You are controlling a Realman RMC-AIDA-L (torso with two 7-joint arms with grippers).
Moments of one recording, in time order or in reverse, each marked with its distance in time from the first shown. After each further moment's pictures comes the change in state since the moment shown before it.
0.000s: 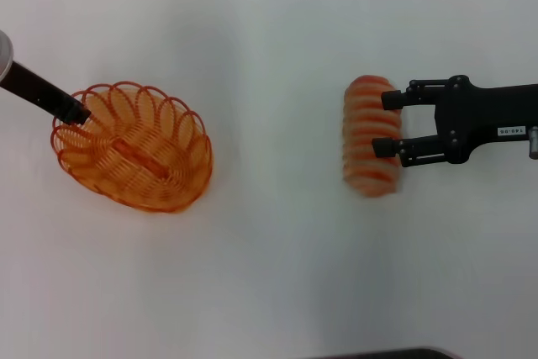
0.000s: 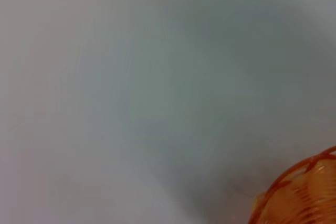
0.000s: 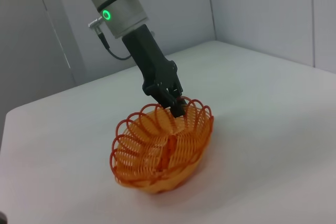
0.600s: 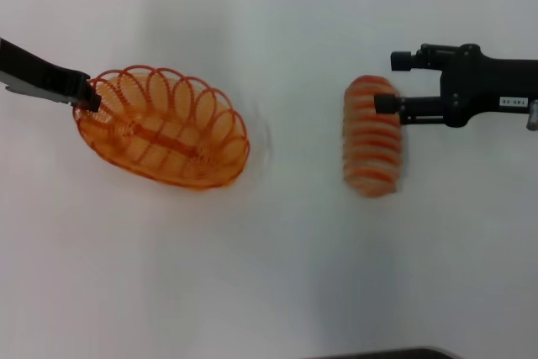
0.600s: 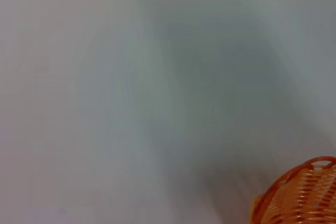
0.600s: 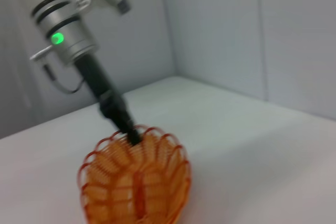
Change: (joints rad) left arm -0.016 -0.019 -0.199 0.068 -0.041 0.141 -0.215; right arm 0.006 0.039 0.142 -0.024 0.003 0.031 0.008
